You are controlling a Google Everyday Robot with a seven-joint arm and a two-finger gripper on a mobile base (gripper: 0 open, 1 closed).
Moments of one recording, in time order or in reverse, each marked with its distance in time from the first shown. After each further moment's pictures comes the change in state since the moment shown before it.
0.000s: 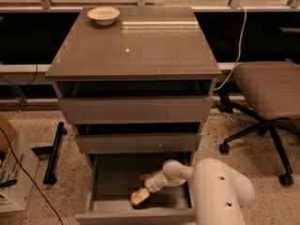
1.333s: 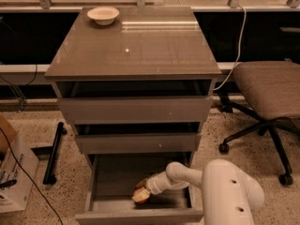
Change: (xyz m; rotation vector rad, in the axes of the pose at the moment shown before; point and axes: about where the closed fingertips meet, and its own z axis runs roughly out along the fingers) arm -0.004 0.016 -0.012 0.006 -0.045 0.033
